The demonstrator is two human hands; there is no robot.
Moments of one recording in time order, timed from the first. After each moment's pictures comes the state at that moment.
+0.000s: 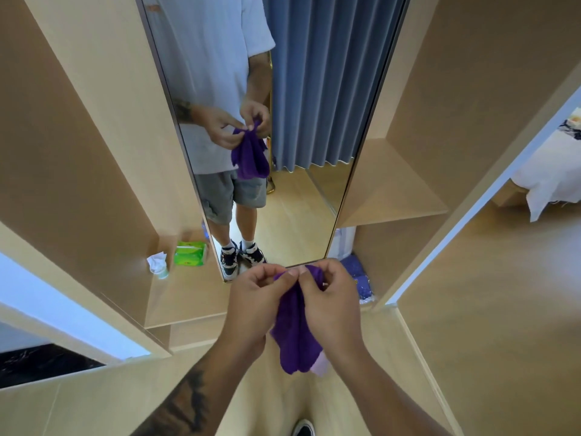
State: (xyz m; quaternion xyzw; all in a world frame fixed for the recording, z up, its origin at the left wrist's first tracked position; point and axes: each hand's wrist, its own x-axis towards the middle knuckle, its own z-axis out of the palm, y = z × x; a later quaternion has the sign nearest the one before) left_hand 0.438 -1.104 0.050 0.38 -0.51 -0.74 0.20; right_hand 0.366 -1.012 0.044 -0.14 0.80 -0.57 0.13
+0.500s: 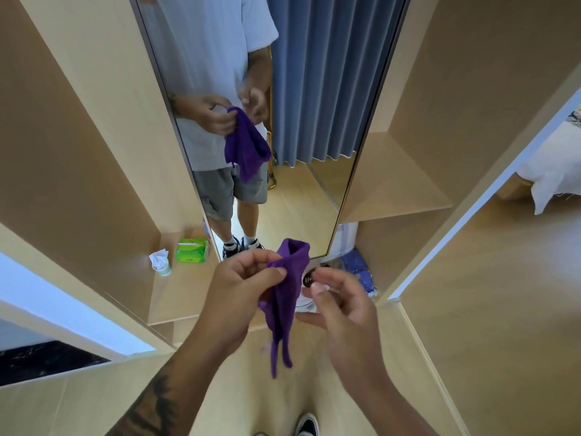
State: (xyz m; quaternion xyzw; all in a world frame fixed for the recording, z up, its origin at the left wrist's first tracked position) left_hand 0.457 -1.126 0.073 0.27 -0.56 -0.75 0.21; right_hand 0.385 -0.982 0.046 -0.13 0.62 -0.74 0.22
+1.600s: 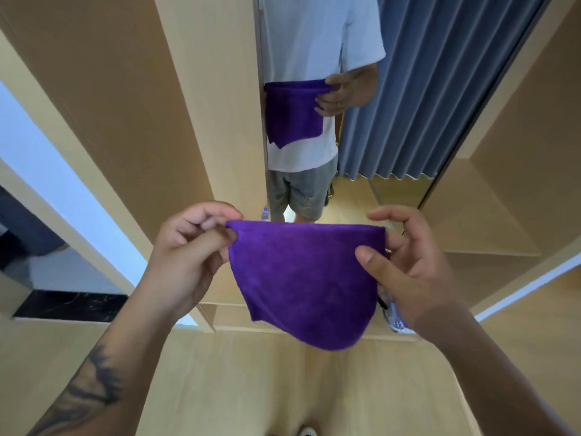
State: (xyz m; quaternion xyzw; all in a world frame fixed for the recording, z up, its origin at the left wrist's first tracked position) left_hand 0.537 -1.199 0.134 0.22 -0.56 -0.70 0.39; right_hand 0.319 -1.015 0.124 -0.44 0.50 -0.67 0.33
